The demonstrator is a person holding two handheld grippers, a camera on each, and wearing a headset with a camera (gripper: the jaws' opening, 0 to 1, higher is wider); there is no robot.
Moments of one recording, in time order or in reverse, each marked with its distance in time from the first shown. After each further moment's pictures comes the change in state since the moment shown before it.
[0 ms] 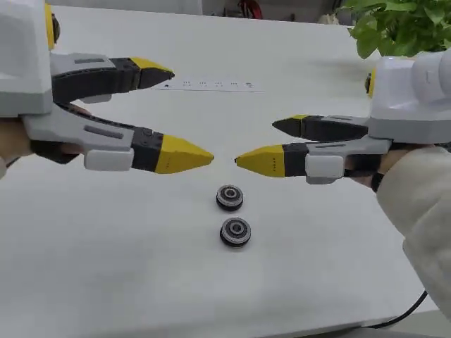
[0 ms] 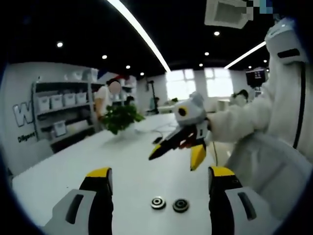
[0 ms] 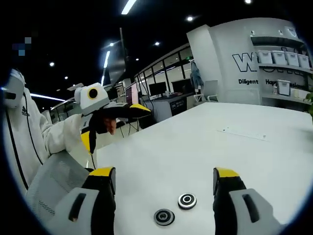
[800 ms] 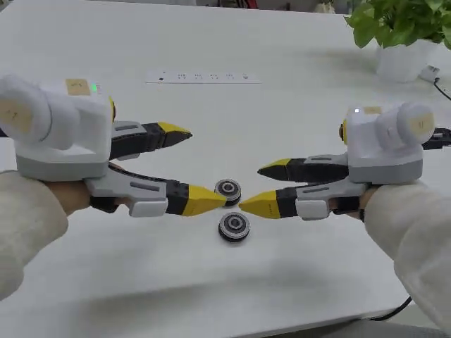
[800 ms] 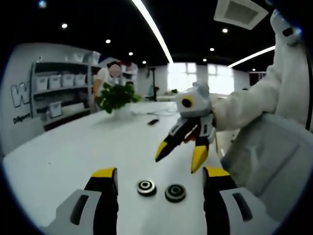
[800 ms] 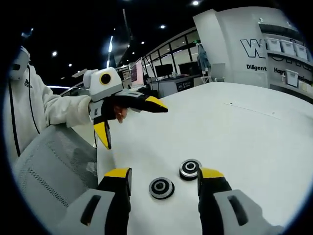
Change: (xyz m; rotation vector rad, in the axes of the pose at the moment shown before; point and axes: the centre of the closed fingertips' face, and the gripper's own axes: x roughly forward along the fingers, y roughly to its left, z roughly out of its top) left arm 0.038 -0.012 -0.074 -0.075 0.100 -0.027; right arm 0.005 -0.001 -0.087 -0.022 0.215 0.067
